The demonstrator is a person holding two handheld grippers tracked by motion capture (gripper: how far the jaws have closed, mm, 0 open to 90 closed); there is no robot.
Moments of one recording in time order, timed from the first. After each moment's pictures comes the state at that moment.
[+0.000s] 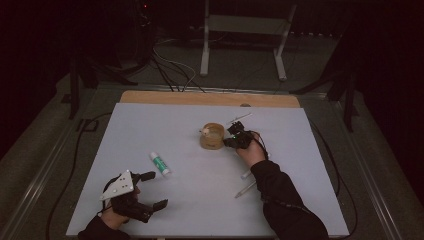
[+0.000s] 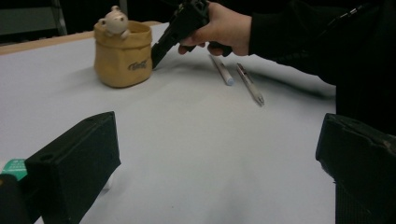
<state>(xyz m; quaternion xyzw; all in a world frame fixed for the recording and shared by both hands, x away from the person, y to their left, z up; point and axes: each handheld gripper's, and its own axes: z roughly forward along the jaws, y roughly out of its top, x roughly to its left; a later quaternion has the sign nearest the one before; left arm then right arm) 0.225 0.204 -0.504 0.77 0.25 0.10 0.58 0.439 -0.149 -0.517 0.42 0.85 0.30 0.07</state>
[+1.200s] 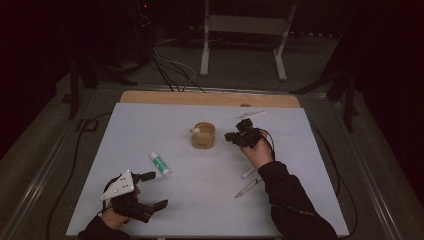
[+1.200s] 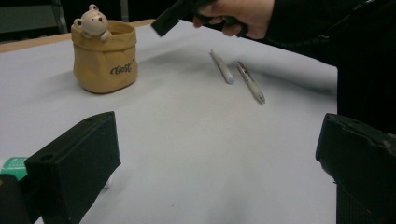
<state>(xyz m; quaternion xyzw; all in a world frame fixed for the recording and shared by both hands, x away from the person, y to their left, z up) 0.225 0.203 -0.504 0.77 0.25 0.10 0.58 0.413 -0.172 -0.473 0.40 0.83 0.38 0.09</state>
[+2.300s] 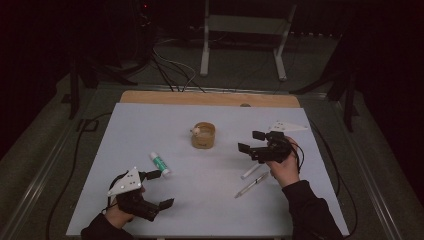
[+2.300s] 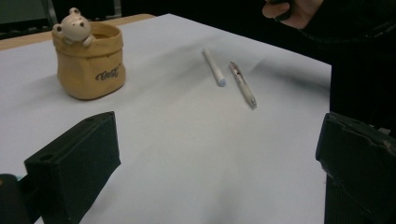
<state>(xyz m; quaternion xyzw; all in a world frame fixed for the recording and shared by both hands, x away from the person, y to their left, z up) 0.229 0.185 -0.487 0.78 0.25 0.09 0.57 0.339 -0.233 -0.432 0.37 0.76 0.52 0.10</state>
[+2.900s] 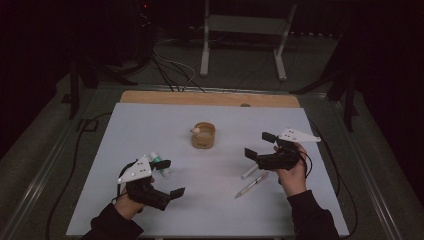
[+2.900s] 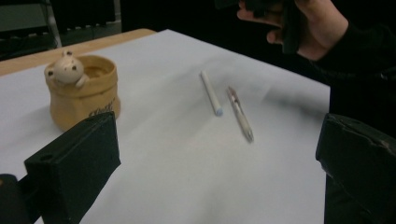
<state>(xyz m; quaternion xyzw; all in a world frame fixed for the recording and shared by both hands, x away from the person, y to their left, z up) 0.246 0.154 -0.457 0.77 0.26 0.08 0.57 0.315 -0.246 -0.429 0.36 0.74 0.55 0.14</state>
